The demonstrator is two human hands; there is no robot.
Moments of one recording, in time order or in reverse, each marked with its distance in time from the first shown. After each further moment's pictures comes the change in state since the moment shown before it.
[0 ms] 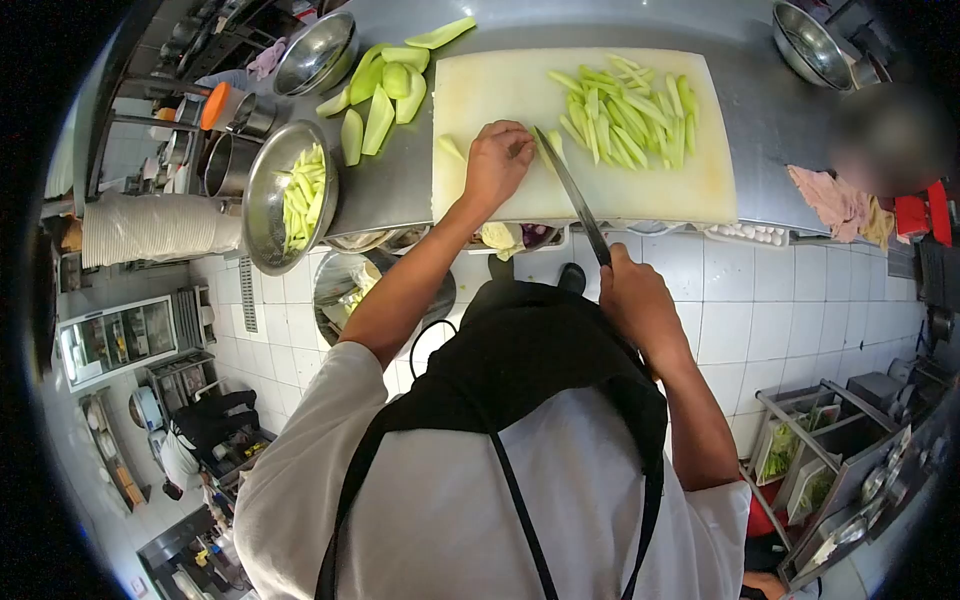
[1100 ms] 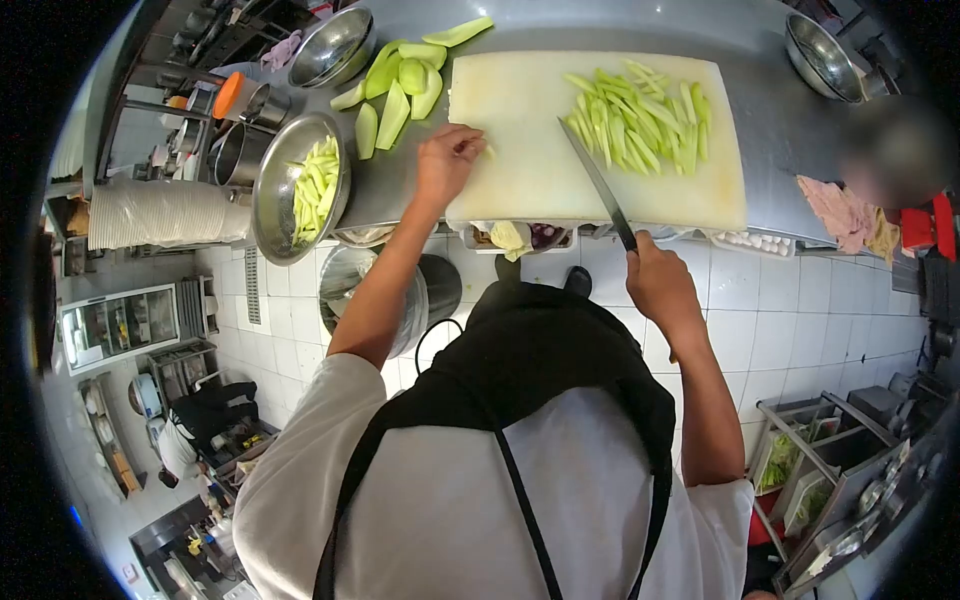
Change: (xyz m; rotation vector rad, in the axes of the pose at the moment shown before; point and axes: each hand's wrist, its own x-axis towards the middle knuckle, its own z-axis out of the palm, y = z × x) left_hand -0.009 -0.041 -0.076 0.013 0.051 -0.096; right_hand 0.030 0.036 0.007 -0.085 0.060 -0.037
